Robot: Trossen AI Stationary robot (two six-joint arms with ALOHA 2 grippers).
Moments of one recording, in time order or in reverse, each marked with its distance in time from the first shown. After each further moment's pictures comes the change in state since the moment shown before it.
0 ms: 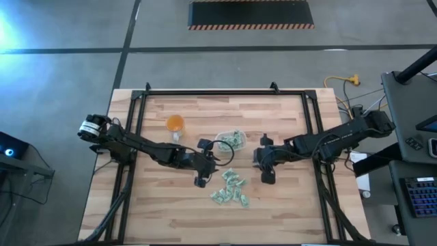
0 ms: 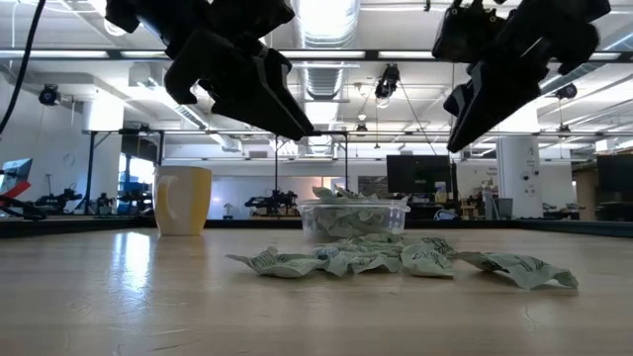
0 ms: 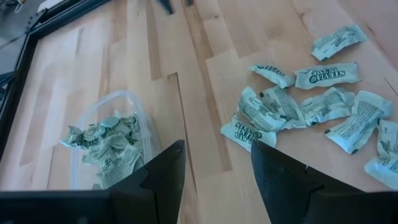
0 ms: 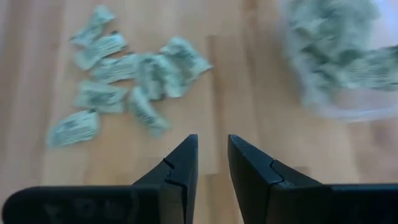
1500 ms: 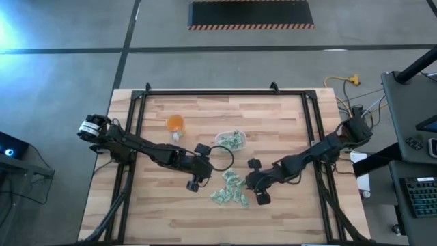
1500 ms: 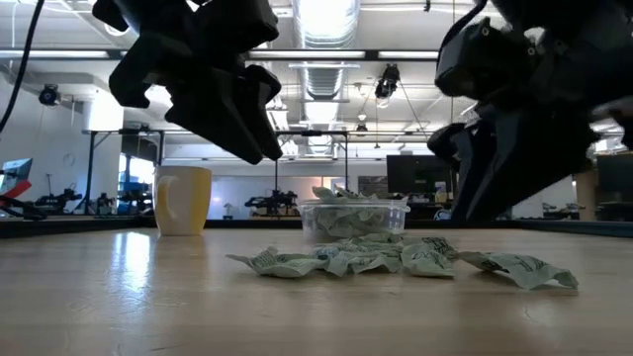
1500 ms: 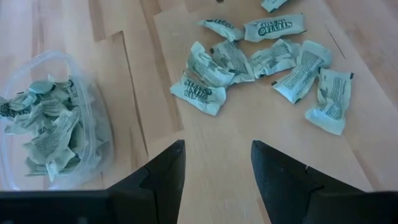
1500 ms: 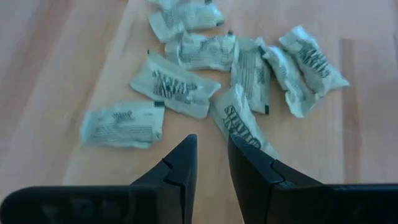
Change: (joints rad) left arm -0.019 -0.002 0.008 -0.171 0.121 -0.049; right arm 0.182 0.327 -0.047 0.413 0.006 -0.081
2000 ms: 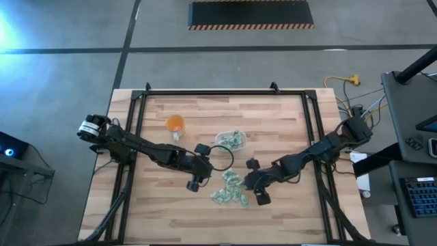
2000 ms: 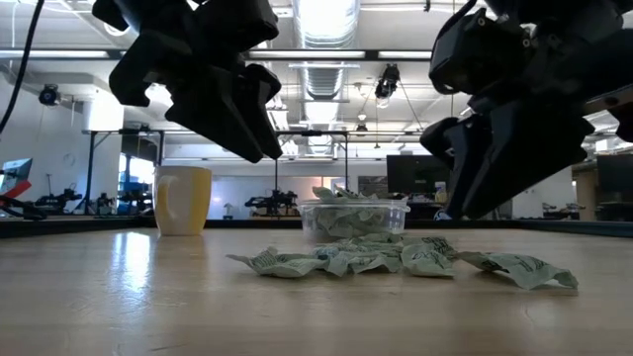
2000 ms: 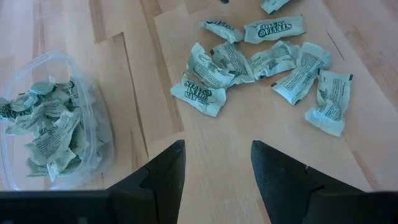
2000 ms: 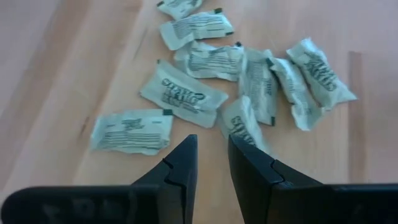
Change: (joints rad) left arm 0.000 -0.002 0.000 0.001 0.000 0.000; right arm -0.012 0.003 0.025 -0.015 -0.044 -0.032
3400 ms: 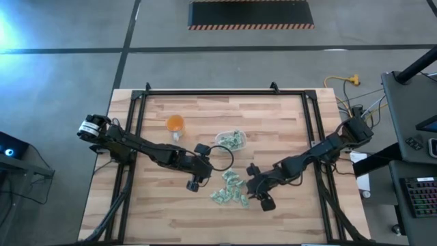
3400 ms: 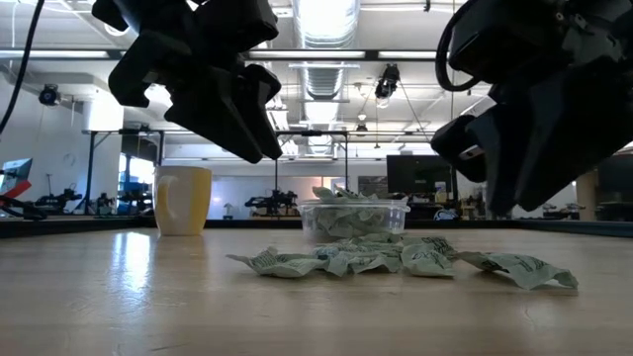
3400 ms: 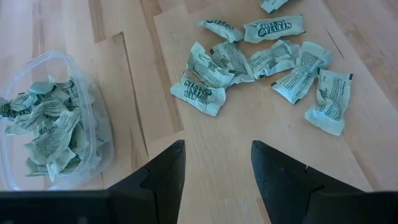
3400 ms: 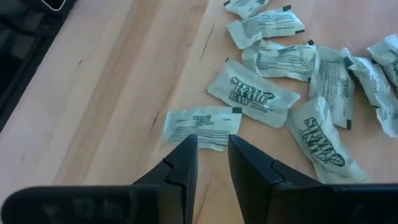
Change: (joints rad) left arm 0.000 0.000 -0.002 0.001 0.000 0.000; right arm 0.033 -0.004 -0.002 0.024 -0.148 0.047
